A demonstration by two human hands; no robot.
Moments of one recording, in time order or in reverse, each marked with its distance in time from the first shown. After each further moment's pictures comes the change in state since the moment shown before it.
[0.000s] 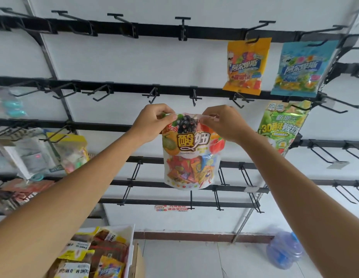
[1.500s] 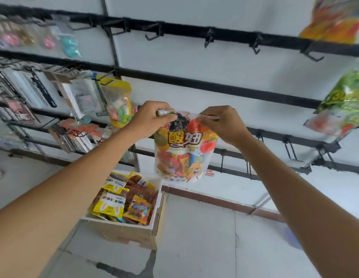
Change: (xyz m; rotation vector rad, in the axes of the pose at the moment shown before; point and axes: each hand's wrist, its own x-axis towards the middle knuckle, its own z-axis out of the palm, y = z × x) left_hand -0.137 -0.093 -0.044 0.174 0.028 -0.178; right_hand -0.060 -0.055 0.143 0.364 -0.200 -0.009
